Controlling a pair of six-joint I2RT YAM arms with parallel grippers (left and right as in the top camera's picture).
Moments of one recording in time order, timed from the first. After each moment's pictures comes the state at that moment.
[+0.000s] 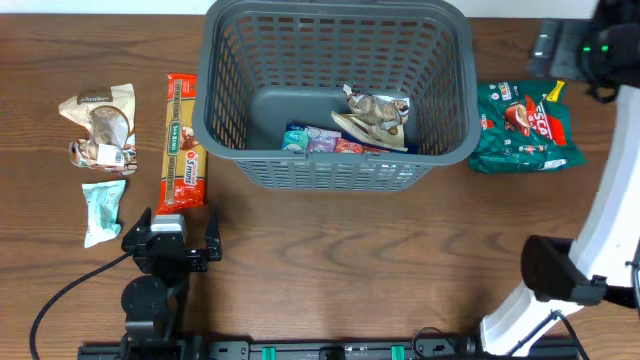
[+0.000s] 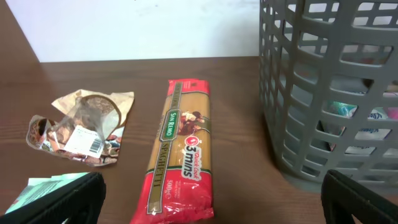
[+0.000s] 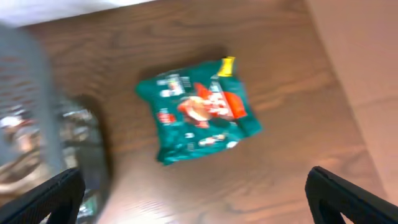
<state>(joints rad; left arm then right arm) -0.02 0.01 0.08 -0.28 -0.04 0.04 -0.11 1.90 2.63 -1.69 0.24 0.13</state>
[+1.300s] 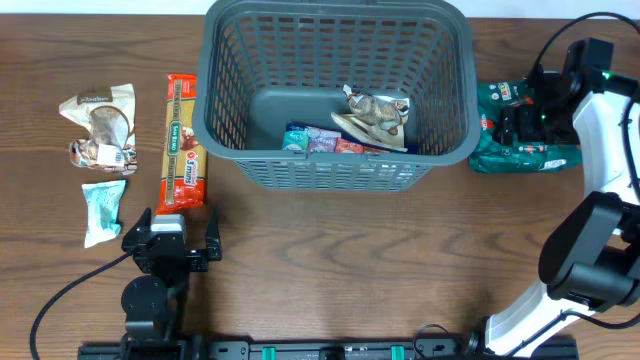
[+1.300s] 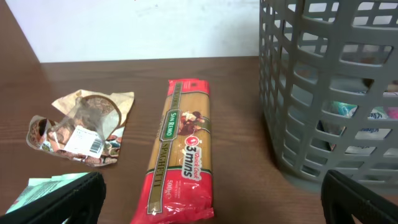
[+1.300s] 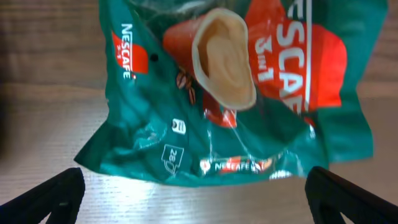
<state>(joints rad) -0.02 0.01 0.08 -0.28 -0.04 0.04 -0.30 1.91 1.60 -1.01 -0.03 -0.28</state>
